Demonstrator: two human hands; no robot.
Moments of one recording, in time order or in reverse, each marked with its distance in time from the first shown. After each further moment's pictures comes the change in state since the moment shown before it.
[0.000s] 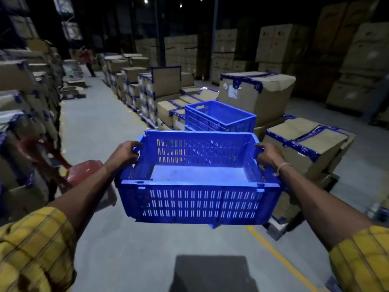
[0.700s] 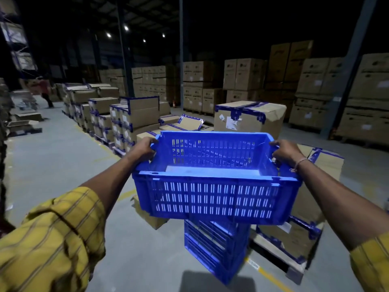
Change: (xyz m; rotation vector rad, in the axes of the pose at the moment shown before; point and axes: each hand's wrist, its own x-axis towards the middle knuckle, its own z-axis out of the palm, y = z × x) left_hand 0.367 -0.018 -0.053 0.008 -0.094 0.272; right_hand 0.180 -0.176 0.047 -0.156 0.267 0.080
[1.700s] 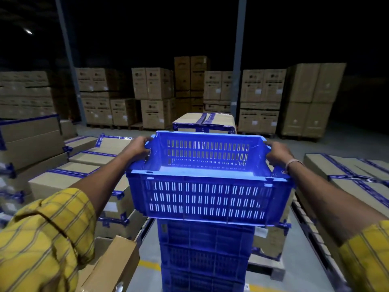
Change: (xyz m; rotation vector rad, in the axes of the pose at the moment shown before) left_hand 0.461 -0.048 0.054 -0.186 -0.257 0.434; right_hand 0.204 -0.117 0.114 -0.190 0.370 0.383
